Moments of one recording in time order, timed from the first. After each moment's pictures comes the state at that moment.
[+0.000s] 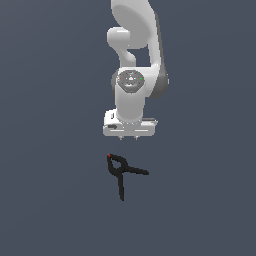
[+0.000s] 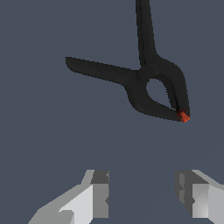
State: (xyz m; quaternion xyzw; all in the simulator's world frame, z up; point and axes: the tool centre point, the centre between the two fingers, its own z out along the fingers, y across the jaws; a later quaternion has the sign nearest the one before) arm -0.016 0.003 0.142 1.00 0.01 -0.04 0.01
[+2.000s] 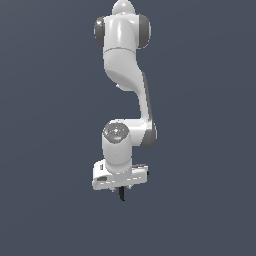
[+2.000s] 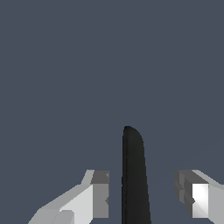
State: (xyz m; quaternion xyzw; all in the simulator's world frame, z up) arm 0.167 -0.027 0.051 0.99 0.08 0.14 0.00
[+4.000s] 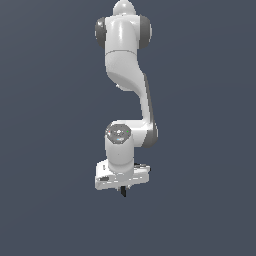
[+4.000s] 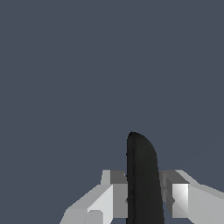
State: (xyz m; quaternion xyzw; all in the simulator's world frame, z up) arm 0.164 -0.020 0.042 0.99 0.08 0.13 0.00
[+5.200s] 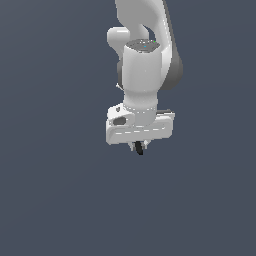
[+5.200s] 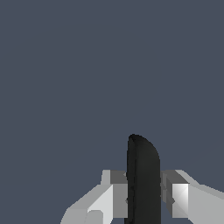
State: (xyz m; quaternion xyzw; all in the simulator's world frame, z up) arm 0.083 0.035 0.231 0.99 0.08 0.13 0.00
